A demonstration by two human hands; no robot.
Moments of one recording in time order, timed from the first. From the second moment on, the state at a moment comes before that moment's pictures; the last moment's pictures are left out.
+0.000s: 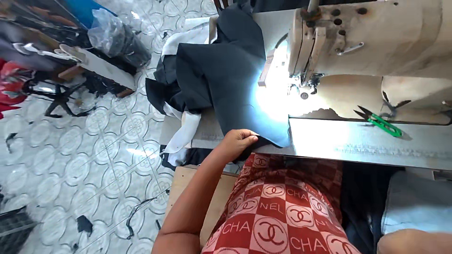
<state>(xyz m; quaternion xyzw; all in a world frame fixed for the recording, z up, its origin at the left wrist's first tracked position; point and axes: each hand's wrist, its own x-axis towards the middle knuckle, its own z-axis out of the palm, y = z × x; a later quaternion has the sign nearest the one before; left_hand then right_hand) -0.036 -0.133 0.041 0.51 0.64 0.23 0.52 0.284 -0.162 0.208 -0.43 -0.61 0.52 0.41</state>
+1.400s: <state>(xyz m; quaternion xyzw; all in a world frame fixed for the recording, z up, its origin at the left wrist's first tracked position) 0.013 -0.199 0.011 0.71 0.67 0.24 -0.03 0.176 -0.105 0.009 -0.35 -0.90 0.12 0.22</state>
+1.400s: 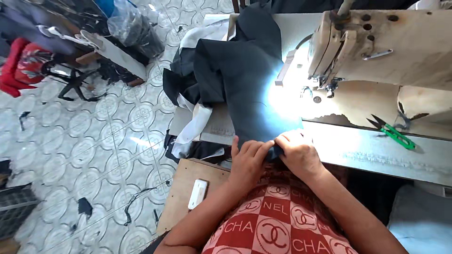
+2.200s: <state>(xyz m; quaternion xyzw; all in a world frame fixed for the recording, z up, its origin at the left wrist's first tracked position) -0.015 -0.201 0.011 0.58 0.73 0.36 0.03 0.213 -0.083 0.038 -0.17 -0.42 0.83 0.31</state>
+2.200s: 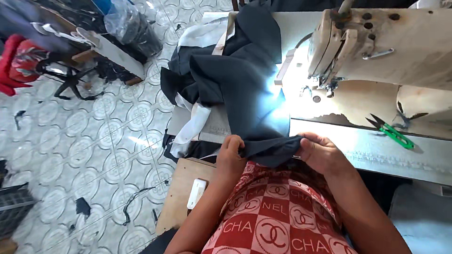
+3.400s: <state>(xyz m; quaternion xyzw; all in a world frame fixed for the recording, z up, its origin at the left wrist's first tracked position) -0.027 -0.194 0.021 0.17 0.10 0.61 0.77 0.190 -0.101 0.022 -0.45 -0.74 0.38 0.34</state>
